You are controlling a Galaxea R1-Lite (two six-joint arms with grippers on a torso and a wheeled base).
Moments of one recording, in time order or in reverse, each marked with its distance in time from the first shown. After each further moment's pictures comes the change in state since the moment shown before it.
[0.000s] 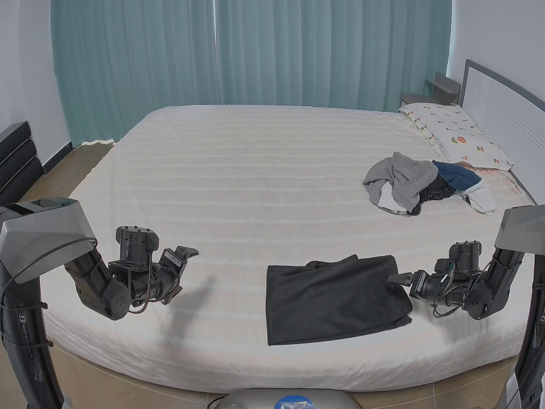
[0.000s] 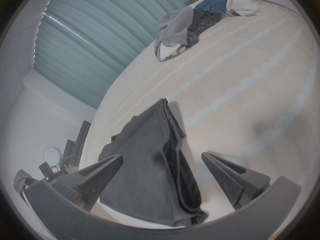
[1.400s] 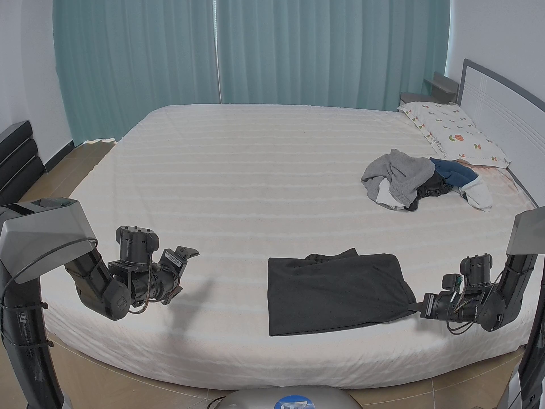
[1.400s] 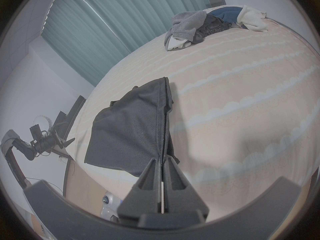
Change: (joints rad) left arm 0.000 0.002 0.000 0.000 0.000 0.000; right arm -0.034 -0.069 0.182 0.002 0.001 -0.289
